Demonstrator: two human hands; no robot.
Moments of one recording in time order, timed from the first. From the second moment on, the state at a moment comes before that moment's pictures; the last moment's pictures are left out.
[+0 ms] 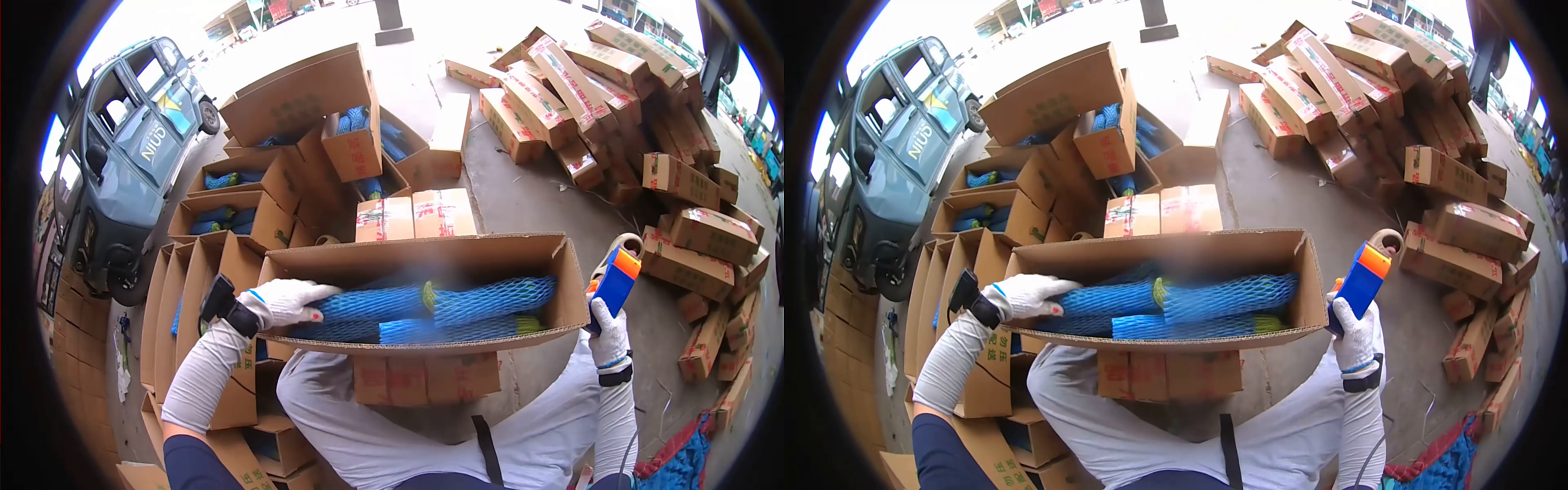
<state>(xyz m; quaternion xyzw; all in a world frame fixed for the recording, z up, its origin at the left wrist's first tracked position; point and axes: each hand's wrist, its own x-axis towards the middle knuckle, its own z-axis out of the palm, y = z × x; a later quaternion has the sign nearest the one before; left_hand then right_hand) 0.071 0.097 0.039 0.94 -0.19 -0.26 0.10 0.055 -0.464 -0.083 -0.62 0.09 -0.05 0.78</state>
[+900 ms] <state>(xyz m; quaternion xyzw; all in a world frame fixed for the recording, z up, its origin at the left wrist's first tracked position) 0.124 -0.134 -0.032 0.89 -0.40 -0.17 0.14 0.071 -0.455 -0.095 -0.51 0.06 -0.11 0.85</state>
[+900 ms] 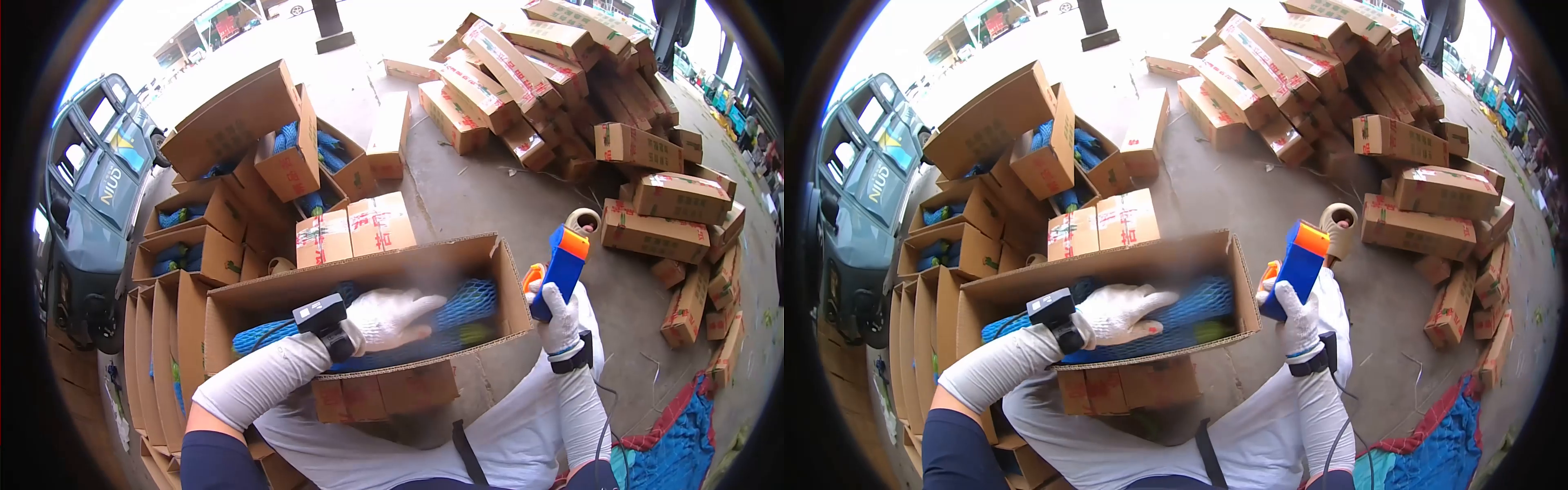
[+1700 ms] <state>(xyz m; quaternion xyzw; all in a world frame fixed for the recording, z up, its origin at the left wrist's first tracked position) 0.009 0.168 0.031 0.76 0.20 -0.04 0.62 0.125 -0.416 -0.035 -0.62 -0.10 0.24 0.74</state>
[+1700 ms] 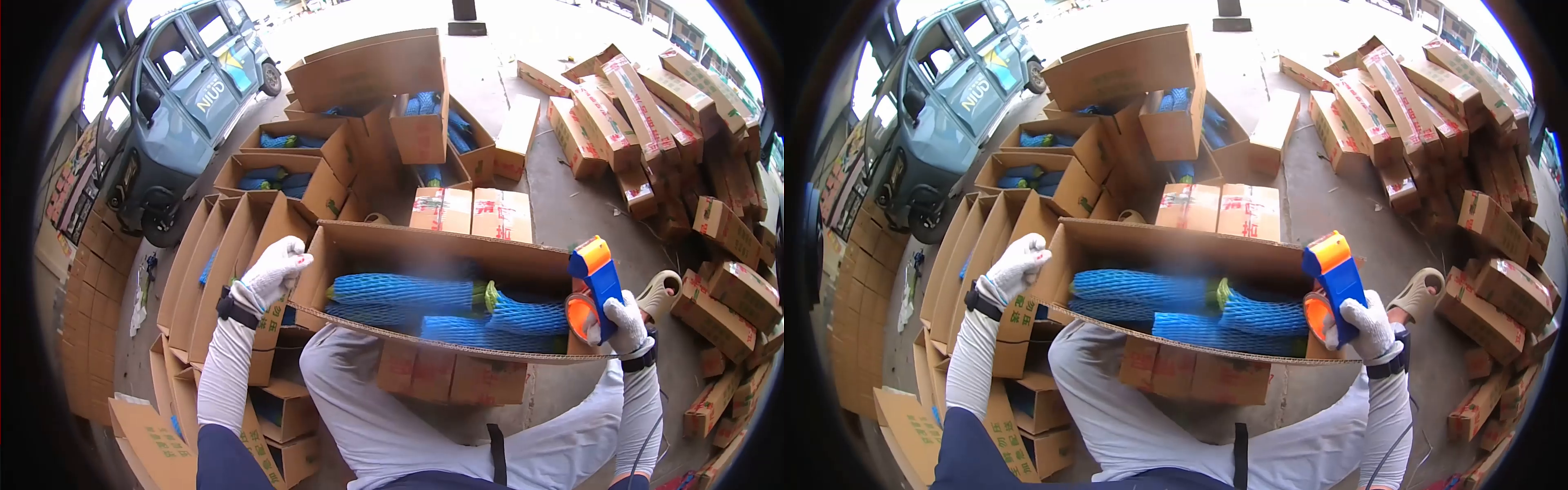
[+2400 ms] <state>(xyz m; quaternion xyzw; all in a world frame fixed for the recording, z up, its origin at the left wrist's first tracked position) 0.047 0.118 -0.011 0.98 -0.11 -0.14 0.04 0.132 -0.403 -0.030 -0.66 -0.07 0.17 0.72</state>
